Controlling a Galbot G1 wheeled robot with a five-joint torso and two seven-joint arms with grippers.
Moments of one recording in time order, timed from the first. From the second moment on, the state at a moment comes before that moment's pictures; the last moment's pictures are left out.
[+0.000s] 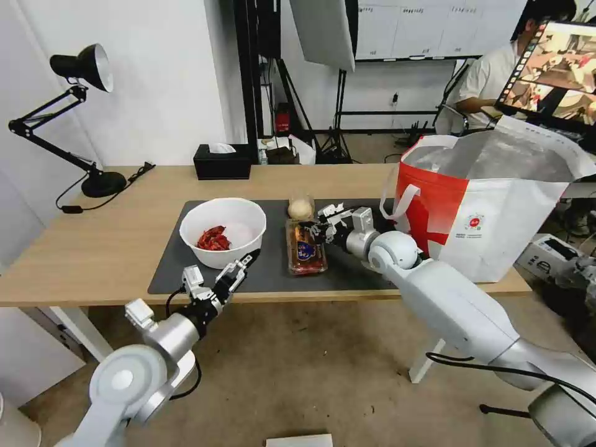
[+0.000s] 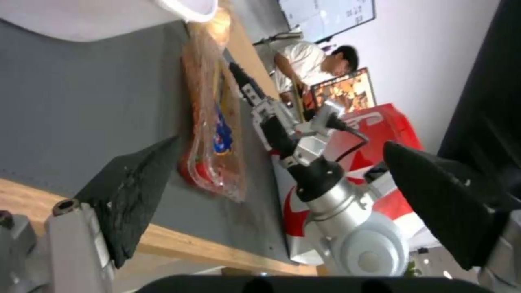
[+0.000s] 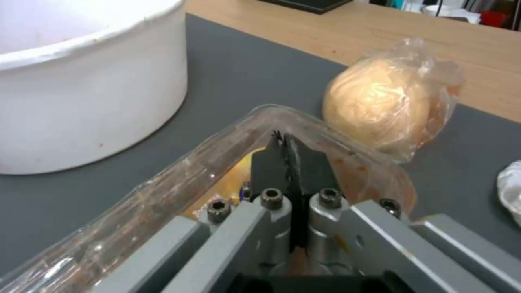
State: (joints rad) left arm 1.30 -1.10 -0.43 -2.15 -1.66 0.34 -0.26; right arm -0.38 1.06 -0.28 1.37 0.74 -0.33 -0.22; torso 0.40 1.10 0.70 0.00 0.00
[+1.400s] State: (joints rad) left arm 1.00 -1.22 -0.13 -1.93 -1.46 0.16 -0.47; right arm -0.40 1.05 -0.26 1.39 0.74 -0.34 -0.21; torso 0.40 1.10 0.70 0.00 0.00
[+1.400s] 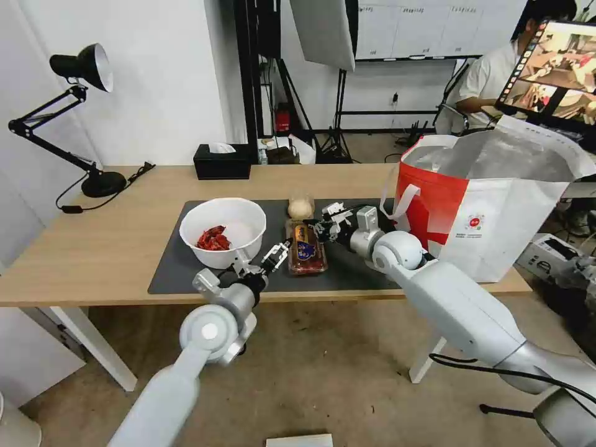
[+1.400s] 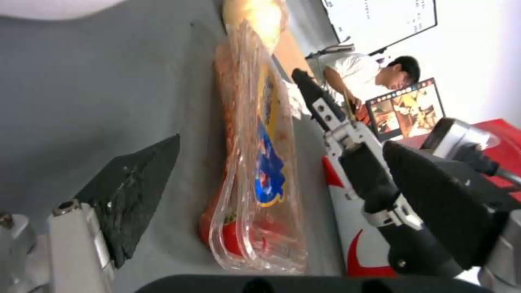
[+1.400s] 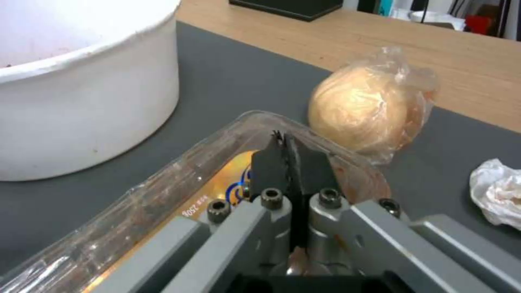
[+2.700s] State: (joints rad) left arm 0.88 -1.27 -0.04 -1.80 -1.47 0.16 -0.51; right arm -0.41 1.05 -0.25 1.39 0.74 -0.34 -0.21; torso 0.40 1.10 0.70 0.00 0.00
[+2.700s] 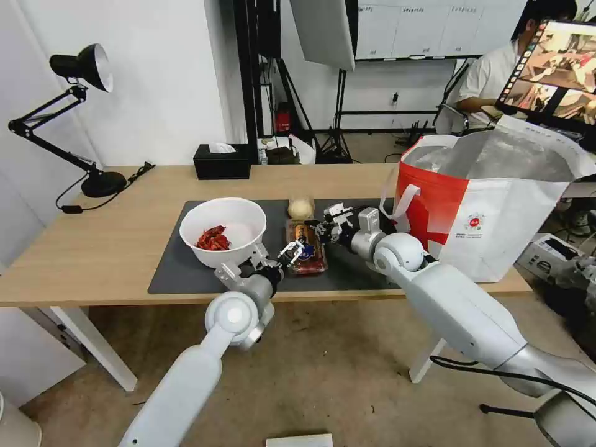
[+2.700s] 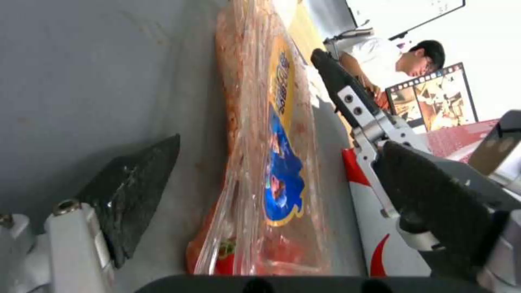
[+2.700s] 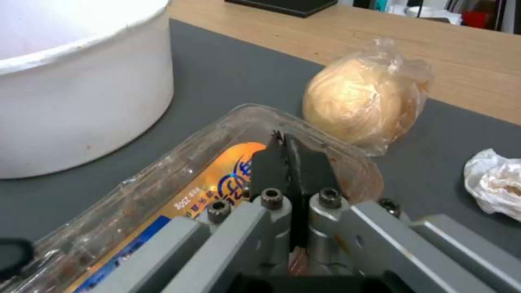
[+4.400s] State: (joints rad) left arm 0.90 -1.24 -0.03 -1.84 -1.45 0.14 -0.55; right arm -0.50 1.00 -0.16 1.51 0.79 -0.30 -0.17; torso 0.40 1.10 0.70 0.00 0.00
